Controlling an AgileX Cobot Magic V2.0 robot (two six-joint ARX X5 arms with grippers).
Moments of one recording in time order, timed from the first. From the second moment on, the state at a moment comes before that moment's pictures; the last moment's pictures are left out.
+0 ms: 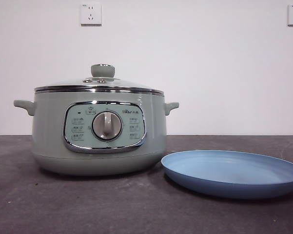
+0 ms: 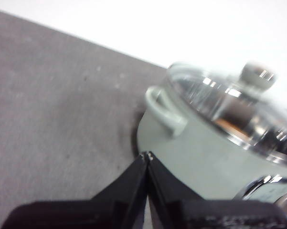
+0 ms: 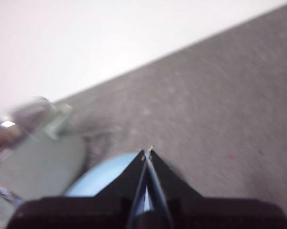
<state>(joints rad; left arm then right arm) 0.06 0.01 0.14 -0.26 0.24 -0.36 0.06 0.03 0.12 -0.18 -0.16 0.39</state>
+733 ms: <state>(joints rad) 0.06 0.52 0.76 -0.67 0.64 -0.07 0.07 0.68 0.90 -0.75 -0.66 0.02</state>
